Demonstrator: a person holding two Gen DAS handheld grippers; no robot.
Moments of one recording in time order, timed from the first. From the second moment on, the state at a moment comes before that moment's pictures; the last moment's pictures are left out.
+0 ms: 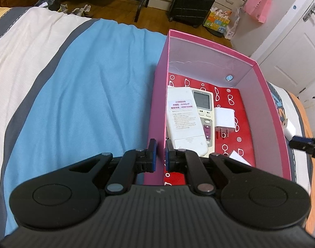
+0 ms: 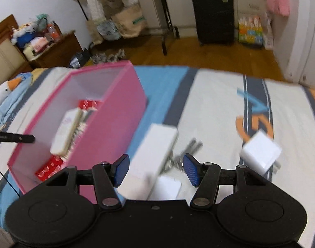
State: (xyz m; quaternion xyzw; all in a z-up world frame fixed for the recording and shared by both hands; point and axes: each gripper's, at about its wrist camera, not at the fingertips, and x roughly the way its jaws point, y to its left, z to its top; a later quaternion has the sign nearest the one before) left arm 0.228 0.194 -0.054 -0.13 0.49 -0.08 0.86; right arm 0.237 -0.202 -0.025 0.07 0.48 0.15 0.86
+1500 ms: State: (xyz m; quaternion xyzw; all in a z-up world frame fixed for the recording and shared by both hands) left arm 0.228 0.191 -0.059 -0.13 0.50 -0.08 0.86; right arm 0.245 -0.144 -0.014 -0.07 0.45 0.14 0.88
